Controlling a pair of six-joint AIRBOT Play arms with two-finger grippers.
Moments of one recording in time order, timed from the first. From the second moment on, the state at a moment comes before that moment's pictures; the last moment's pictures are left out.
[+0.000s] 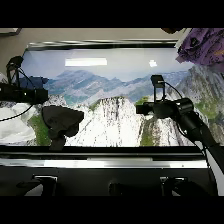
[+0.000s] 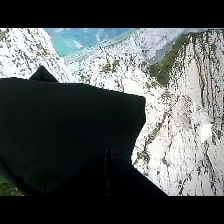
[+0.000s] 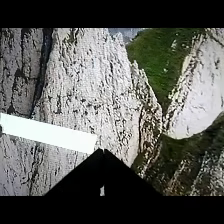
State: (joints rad) left arm -0.02 -1.14 1.29 1.36 -1.24 -1.57; right arm 0.33 -1.14 0.99 1.64 -0.84 -1.38
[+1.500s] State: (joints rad) left arm 0.00 -1.25 1.07 1.42 -1.12 -1.69; right arm 0.33 -1.14 0.99 1.65 -0.81 -1.38
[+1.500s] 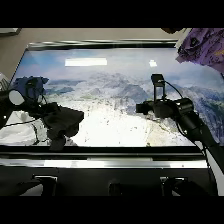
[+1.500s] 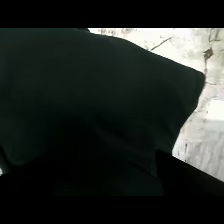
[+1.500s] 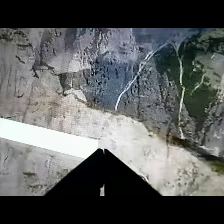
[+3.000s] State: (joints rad) left arm -0.52 -1.53 1.27 0.97 -0.76 -1.86; right arm 0.24 -0.86 0.99 1.17 -1.21 -1.30
